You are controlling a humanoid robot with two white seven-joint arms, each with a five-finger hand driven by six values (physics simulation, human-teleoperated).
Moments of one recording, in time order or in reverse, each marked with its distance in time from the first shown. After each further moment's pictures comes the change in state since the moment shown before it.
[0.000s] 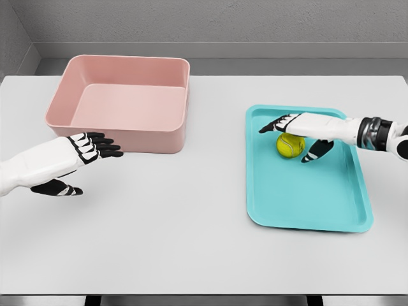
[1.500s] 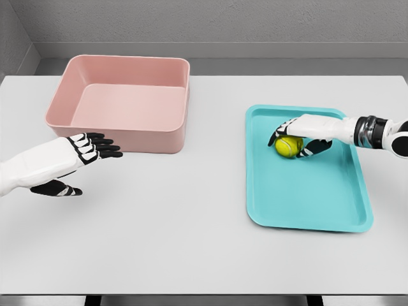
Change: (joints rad) left arm 0.002 0.001 0.001 0.000 -0.002 0.000 0.001; right arm -0.037 0.036 0.048 0.077 0.018 -0.007 0.019
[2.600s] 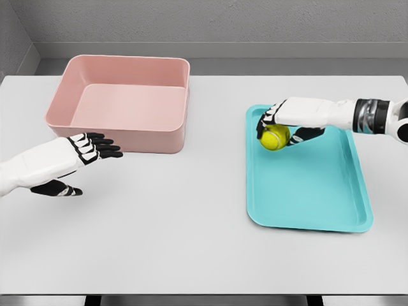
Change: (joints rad) left arm -0.002 -0.001 0.000 0.000 0.000 0.000 0.000; right arm -0.071 -0.060 -0.013 -0.224 0.002 -0.016 -0.001
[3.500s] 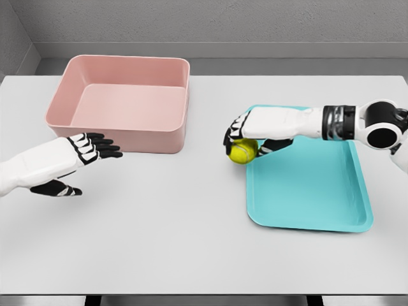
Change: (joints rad) left arm 0.002 0.001 0.000 0.001 -0.002 0.000 0.000; right arm 0.000 0.076 0.014 -0.109 0.000 0.000 0.017
